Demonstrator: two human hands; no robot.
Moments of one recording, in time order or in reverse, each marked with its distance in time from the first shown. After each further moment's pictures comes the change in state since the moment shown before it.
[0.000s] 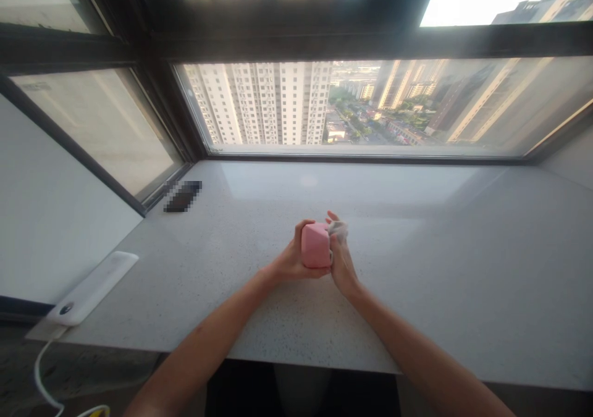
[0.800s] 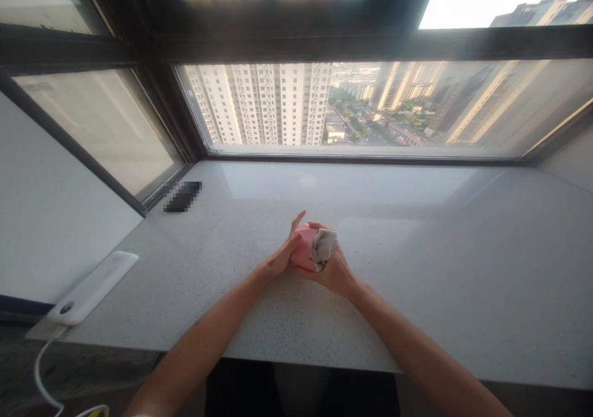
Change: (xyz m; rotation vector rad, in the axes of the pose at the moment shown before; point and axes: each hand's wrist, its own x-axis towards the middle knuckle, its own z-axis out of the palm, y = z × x) left_hand -0.005 -0.017 -0.017 -0.409 0.092 -0.197; right_hand 0.005 0.008 -0.007 -0.384 -0.275 -0.437
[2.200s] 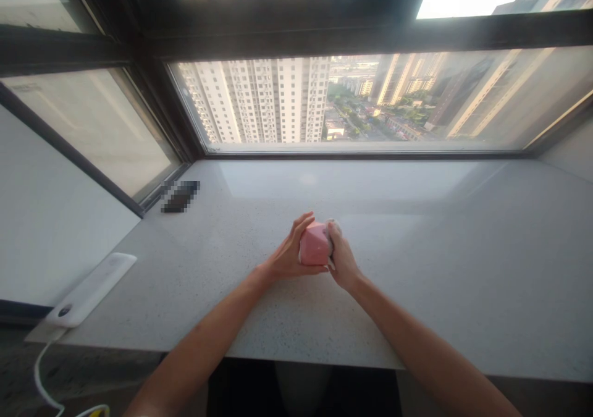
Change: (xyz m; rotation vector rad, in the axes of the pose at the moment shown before) left_hand 0.004 0.004 0.000 0.711 -0.113 0.445; right_hand 0.015 -0.018 0.002 0.777 0.285 0.731
